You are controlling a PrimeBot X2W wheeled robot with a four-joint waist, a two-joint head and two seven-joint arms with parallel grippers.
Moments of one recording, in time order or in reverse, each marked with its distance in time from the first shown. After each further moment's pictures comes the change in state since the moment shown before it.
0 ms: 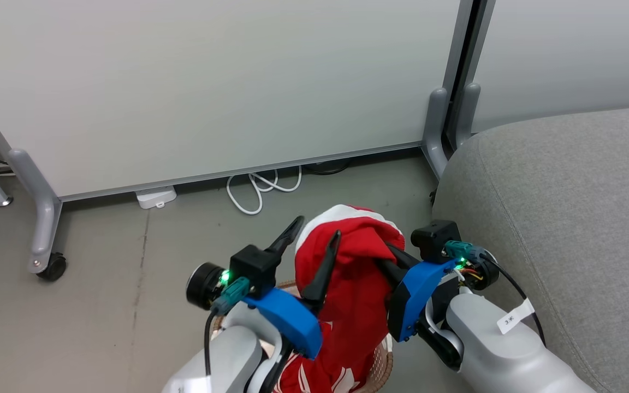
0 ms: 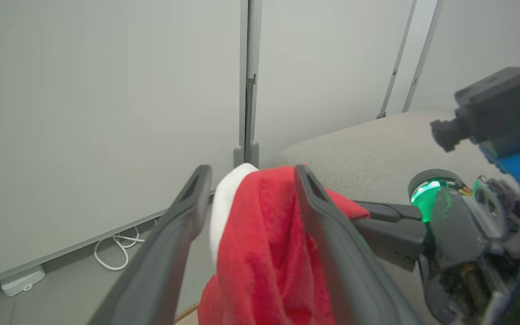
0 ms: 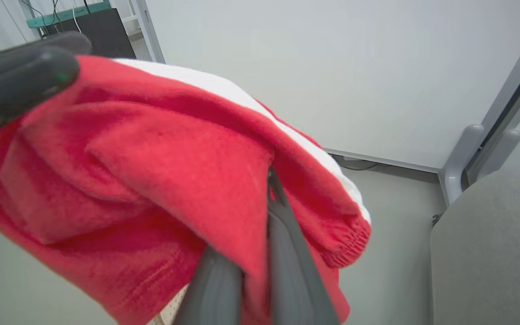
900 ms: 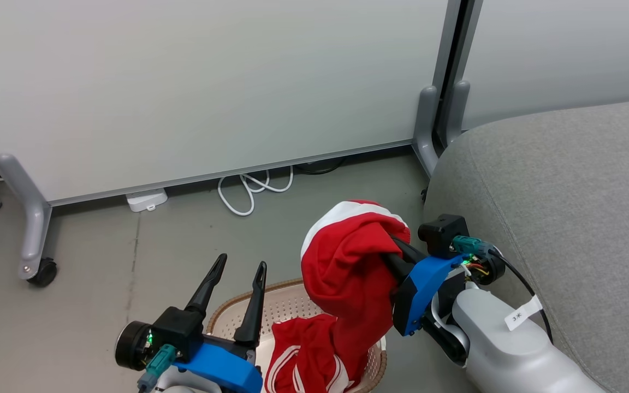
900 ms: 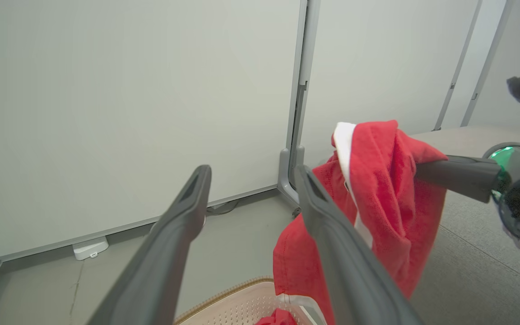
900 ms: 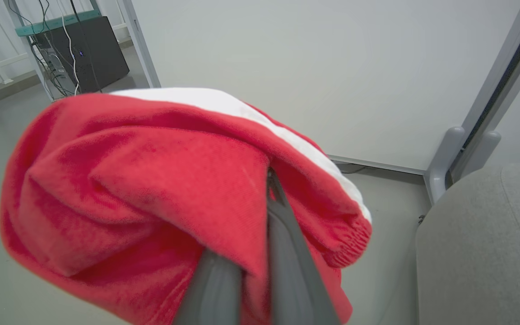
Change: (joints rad) left arm 0.369 -0.028 0.478 -0.215 0.371 -0.120 0.000; right arm 0.001 -0.019 -0.022 -0.025 -0.011 0.000 0.000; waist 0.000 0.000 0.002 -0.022
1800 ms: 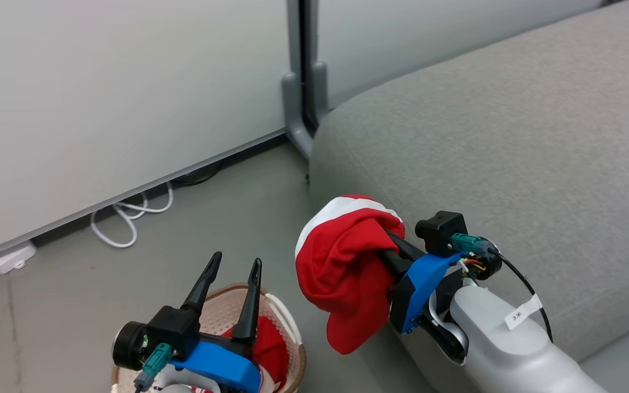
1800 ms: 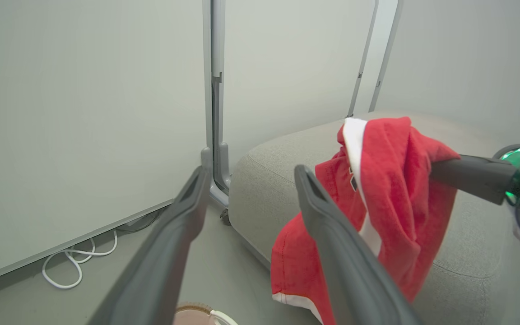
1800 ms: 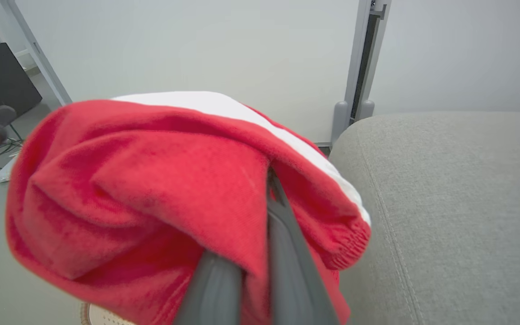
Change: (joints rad) left arm 0.011 -0.052 0.084 0.011 0.057 -0.040 -0.001; right arm 0.002 -0.008 0.001 -0.047 -0.007 0.000 0.000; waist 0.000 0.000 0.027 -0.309
